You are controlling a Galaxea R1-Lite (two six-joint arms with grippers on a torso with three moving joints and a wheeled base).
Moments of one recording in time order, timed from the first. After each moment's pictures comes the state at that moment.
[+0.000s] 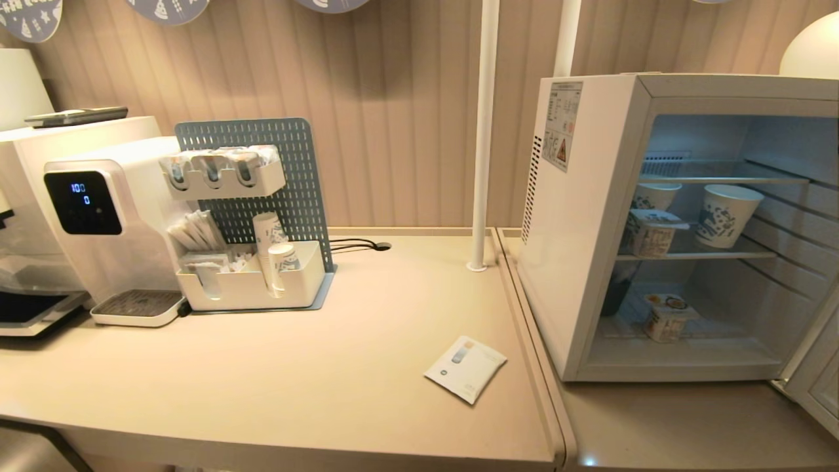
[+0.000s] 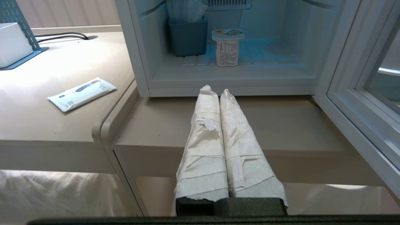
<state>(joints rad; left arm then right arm) 0.00 0.00 0.00 -0.03 0.01 -0.05 0.00 0.00 0.00 0.03 0.00 -0.01</state>
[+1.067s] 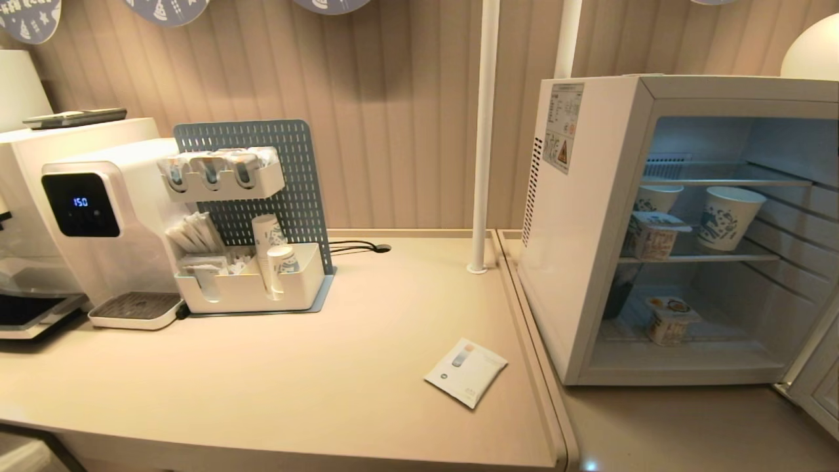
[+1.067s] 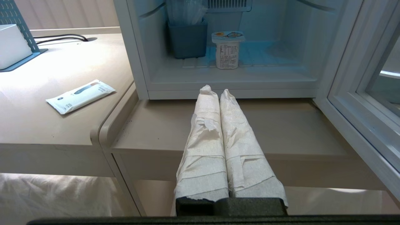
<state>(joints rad) 0.00 0.55 -0.46 0.23 -0.09 -0.23 0.00 0.00 0.00 0.02 0.00 -0.01</state>
